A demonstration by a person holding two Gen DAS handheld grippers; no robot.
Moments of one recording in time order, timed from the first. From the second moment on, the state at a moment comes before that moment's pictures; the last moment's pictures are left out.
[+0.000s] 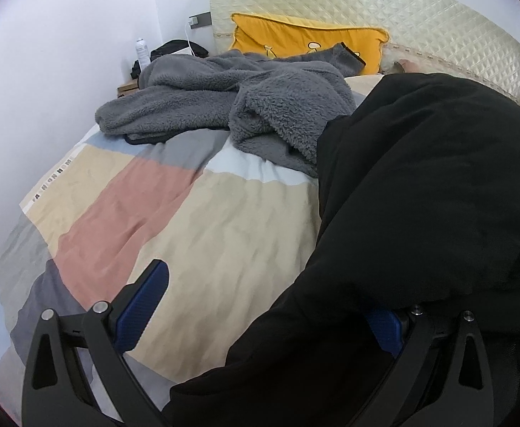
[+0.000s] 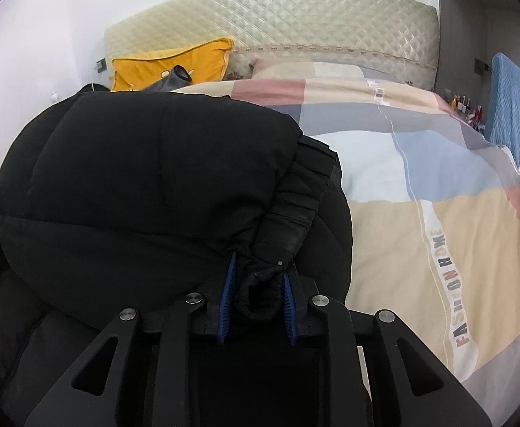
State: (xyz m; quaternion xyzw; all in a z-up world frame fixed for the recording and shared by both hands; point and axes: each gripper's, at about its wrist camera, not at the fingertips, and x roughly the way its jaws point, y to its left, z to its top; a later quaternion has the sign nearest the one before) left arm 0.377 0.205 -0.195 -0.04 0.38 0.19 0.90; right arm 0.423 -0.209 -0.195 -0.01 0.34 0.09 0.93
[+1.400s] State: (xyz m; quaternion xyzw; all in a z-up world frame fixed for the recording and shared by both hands) left arm 0.184 0.136 0.083 -0.04 0.27 -0.01 0.96; right arm 0.141 -0.169 0.075 0.07 0.14 0.13 0.98
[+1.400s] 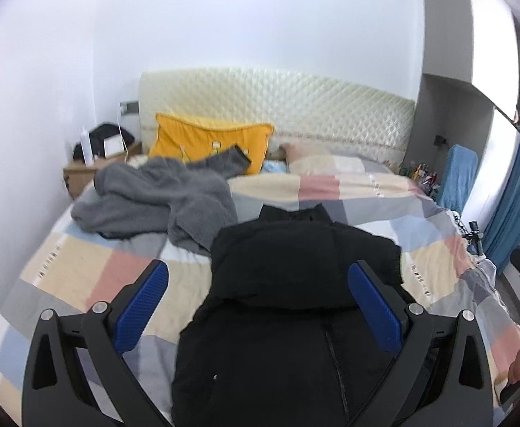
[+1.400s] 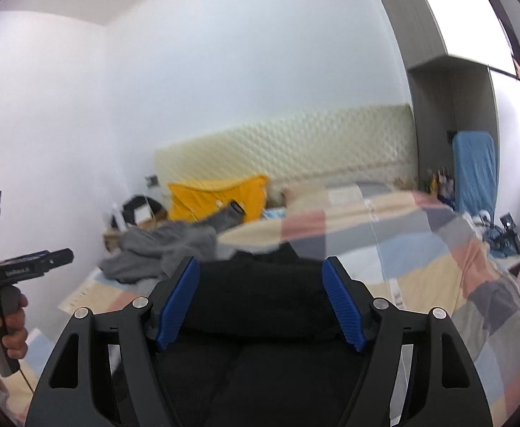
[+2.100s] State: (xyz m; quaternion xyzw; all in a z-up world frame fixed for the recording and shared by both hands) left arm 0.046 0.237 0.115 -0.14 0.29 -0.02 0.95; right arm 0.012 -0.229 0.116 0.07 0.13 0.16 0.98
